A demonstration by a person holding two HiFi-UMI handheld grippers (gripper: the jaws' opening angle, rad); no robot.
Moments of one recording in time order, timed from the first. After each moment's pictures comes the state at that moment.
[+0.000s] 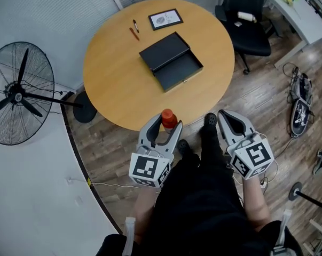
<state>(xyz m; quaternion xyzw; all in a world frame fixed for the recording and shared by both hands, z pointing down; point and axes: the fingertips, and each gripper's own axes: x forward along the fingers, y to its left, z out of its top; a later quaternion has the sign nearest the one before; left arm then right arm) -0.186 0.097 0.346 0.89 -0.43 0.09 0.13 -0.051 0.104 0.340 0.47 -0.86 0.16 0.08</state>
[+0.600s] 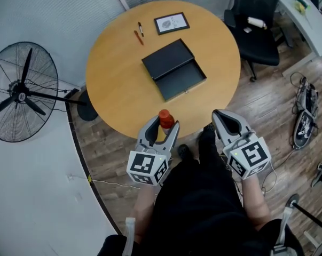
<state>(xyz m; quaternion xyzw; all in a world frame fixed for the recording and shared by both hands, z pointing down) -0.177 0.037 0.366 0.86 -0.47 0.11 0.17 -0.050 0.034 0.340 0.41 -0.89 0.16 0.08</state>
